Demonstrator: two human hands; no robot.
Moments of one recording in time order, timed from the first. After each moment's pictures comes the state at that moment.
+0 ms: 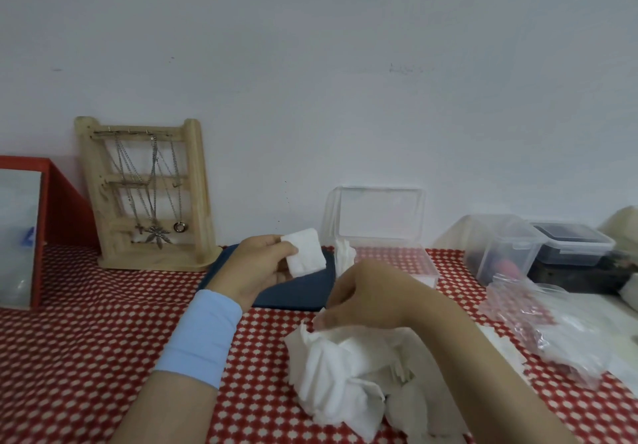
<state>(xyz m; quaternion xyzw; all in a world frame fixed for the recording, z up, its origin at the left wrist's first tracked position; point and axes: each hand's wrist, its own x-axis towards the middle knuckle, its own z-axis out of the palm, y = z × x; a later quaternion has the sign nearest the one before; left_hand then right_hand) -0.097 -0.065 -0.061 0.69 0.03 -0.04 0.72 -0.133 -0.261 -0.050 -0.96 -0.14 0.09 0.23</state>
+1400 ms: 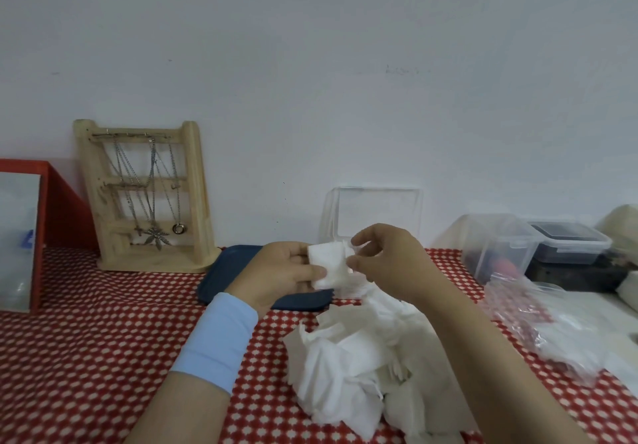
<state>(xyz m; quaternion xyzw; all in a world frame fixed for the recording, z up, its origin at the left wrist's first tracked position) -0.100 -0.084 -0.068 0.72 -0.05 -0.10 0.68 -0.125 -0.279 -0.039 -0.90 -0.05 -0.07 0.44</state>
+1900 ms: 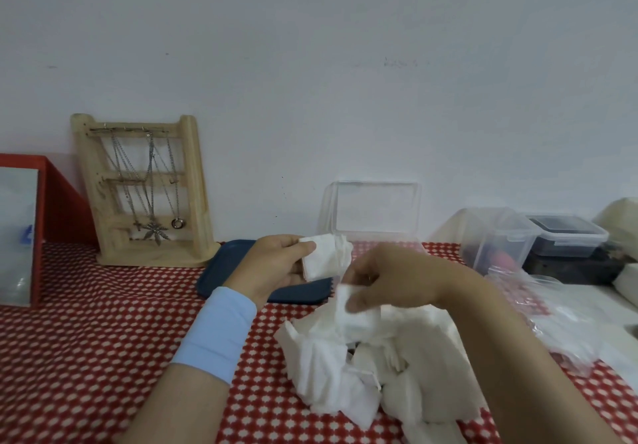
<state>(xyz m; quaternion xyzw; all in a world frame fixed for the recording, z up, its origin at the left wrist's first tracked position) -0.097 -0.082 -0.069 0.70 0.00 -0.07 0.71 -0.135 -0.292 -0.027 -0.93 -0.21 0.14 0.28</state>
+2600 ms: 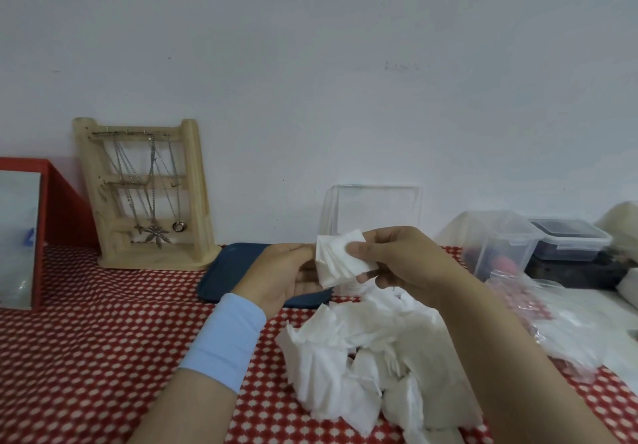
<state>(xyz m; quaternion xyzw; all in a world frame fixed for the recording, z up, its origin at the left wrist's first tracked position) -0.105 -0.095 -0.067 0.64 -0.01 -0.12 0.76 -0.123 -0.295 -0.035 -0.77 -0.05 0.08 0.64</state>
